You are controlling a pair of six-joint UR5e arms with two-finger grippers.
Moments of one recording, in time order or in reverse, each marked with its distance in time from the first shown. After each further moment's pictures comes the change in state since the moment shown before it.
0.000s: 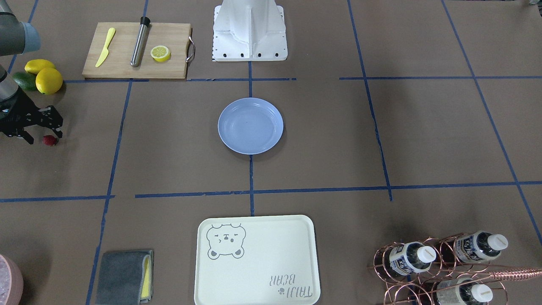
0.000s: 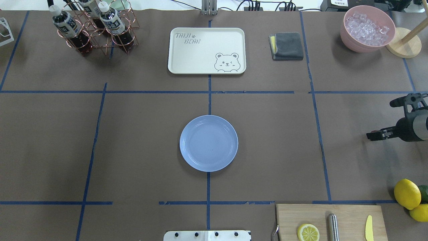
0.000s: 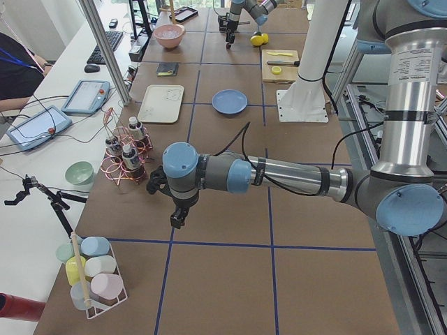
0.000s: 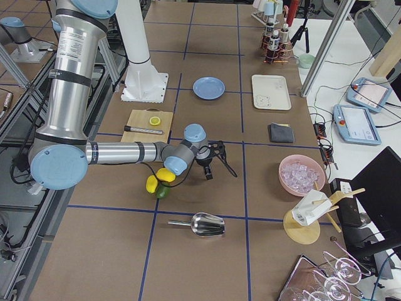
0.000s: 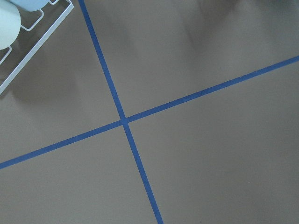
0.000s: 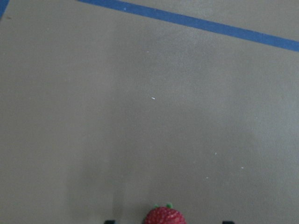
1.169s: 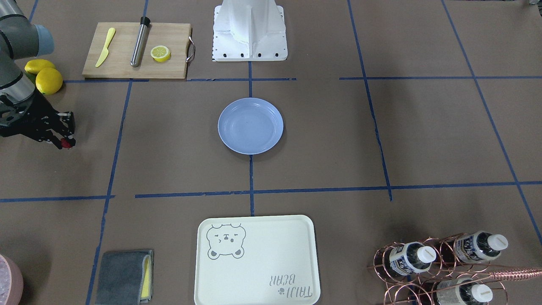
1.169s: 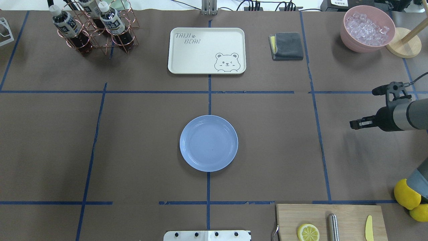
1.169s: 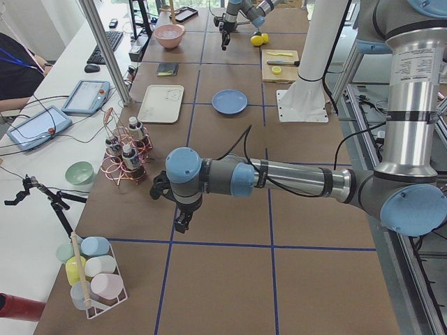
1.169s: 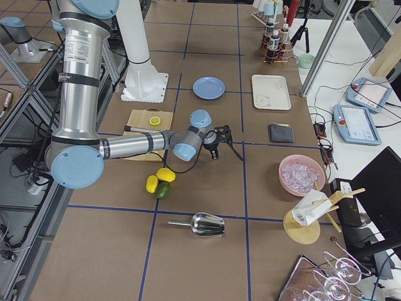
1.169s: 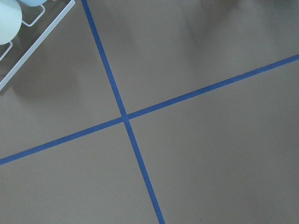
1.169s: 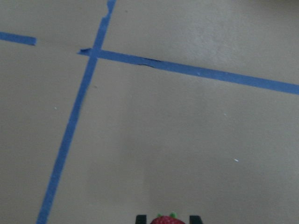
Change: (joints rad) left arm -0.002 0.040 0.003 0.005 0.003 -0.001; right arm -0.028 0.131 0.071 -0.079 0.000 0.132
